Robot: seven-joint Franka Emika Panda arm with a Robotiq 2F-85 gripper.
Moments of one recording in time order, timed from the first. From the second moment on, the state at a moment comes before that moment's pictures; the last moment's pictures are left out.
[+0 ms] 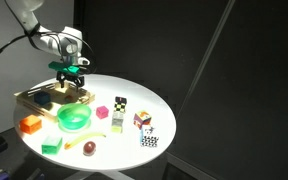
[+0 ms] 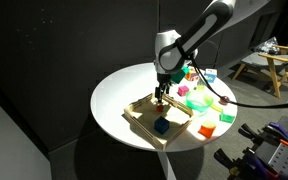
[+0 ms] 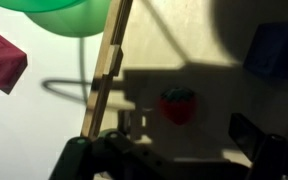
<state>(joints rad) 0.14 0.61 0.07 -1.84 -0.07 2.41 -0.10</state>
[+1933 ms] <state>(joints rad) 0.18 0.77 0.04 -1.70 -0.09 2.40 -0.08</state>
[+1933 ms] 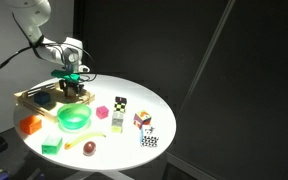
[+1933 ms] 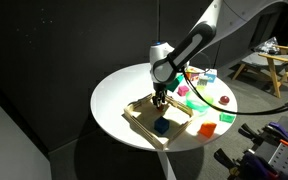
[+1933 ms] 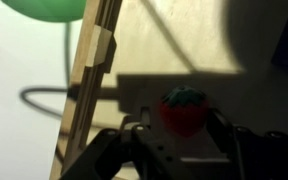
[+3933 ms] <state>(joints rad) 0.20 0.52 0.02 -1.72 -0.09 2.14 0.11</state>
